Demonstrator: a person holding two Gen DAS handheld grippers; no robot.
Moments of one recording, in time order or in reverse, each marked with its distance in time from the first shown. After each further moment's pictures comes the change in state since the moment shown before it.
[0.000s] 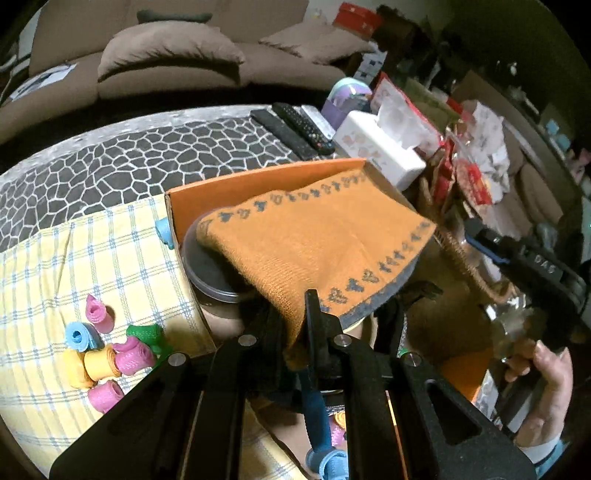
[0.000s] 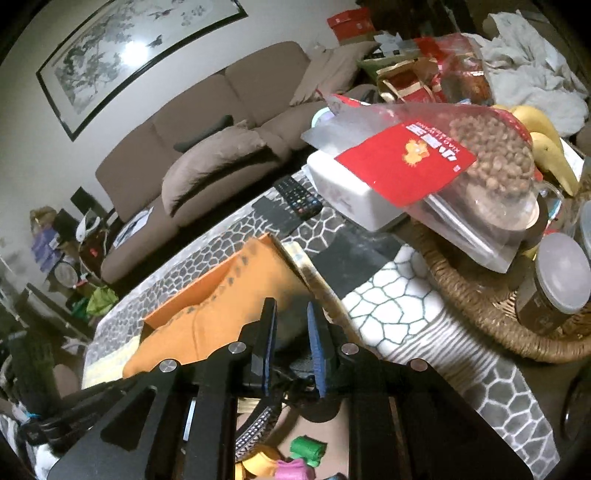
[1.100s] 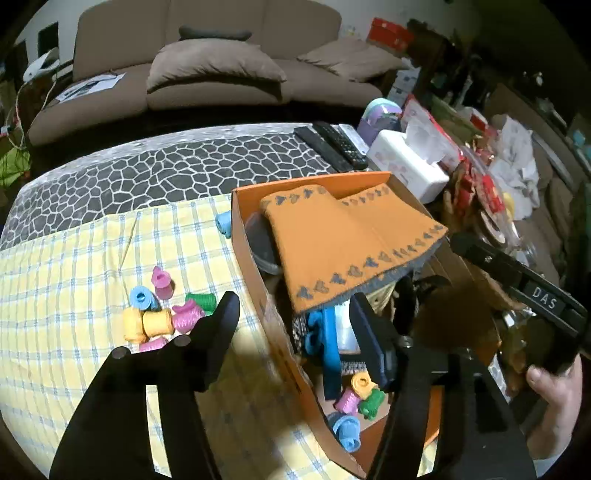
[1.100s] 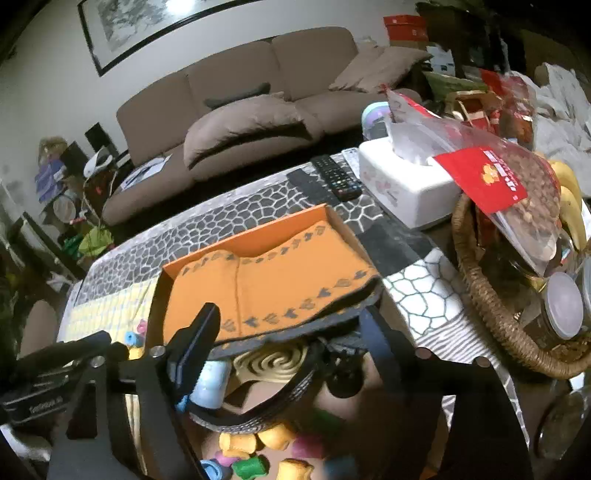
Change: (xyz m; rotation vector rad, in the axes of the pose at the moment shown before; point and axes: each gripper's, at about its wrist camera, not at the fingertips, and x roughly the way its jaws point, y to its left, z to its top) left arm -0.059 -0.004 -0.027 -0.055 -0.079 0.160; right arm 0.004 0.067 -0.020 -0.243 0.099 -0.030
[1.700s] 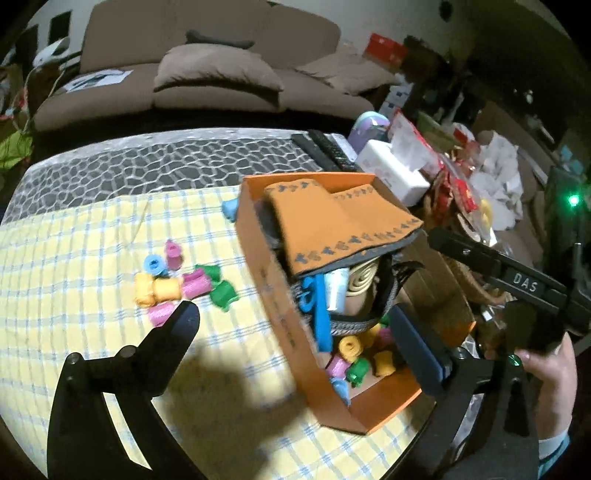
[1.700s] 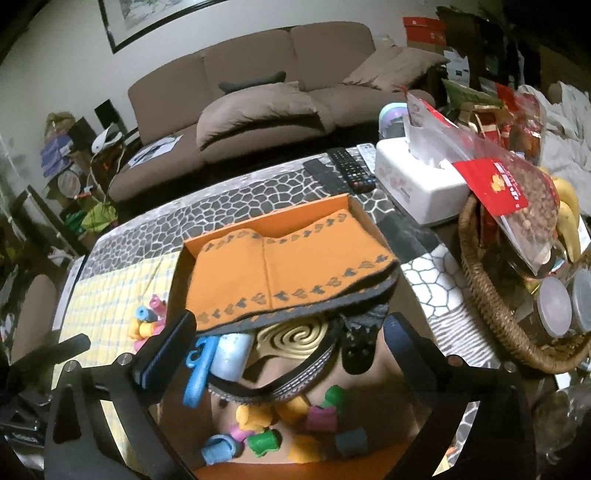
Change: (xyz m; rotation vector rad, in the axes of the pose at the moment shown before) left arm -0.047 0.020 -0.034 -0.059 -0.041 -0.061; right arm -0.015 0.029 -0.007 -0.075 0.051 -0.008
